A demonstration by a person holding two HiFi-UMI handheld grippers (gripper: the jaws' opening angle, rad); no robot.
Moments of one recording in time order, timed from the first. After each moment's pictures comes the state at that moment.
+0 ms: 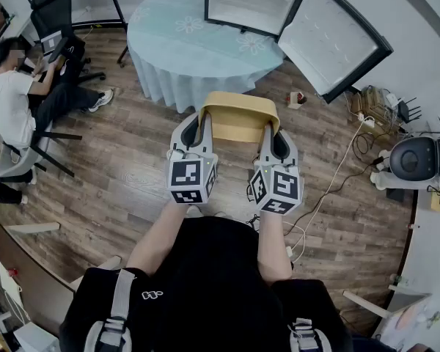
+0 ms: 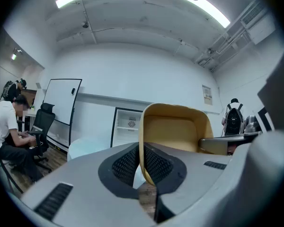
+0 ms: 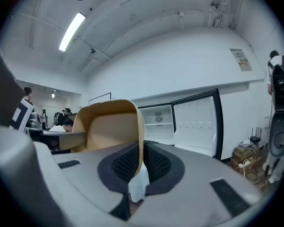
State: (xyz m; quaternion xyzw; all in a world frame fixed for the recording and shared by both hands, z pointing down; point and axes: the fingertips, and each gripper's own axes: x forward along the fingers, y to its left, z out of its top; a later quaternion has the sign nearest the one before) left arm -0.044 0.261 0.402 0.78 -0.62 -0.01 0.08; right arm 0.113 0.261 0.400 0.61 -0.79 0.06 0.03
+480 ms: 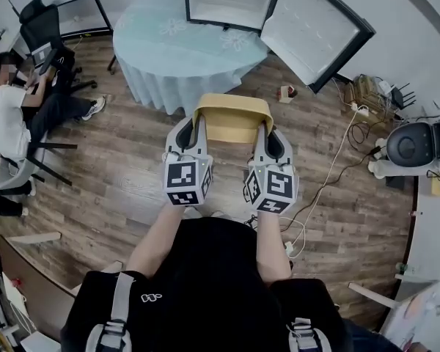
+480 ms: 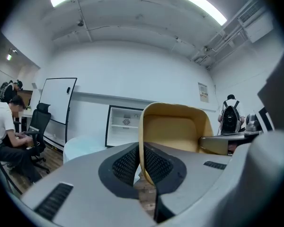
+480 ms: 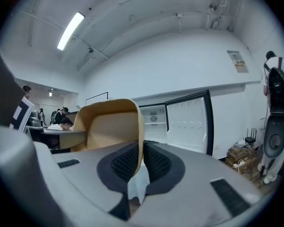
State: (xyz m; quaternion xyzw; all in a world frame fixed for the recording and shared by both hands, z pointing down) left arm -0.004 0.268 0.408 0.79 -0.61 0.01 0.08; right arm 0.153 0.273 0.406 0.62 -0.78 0.06 0.04
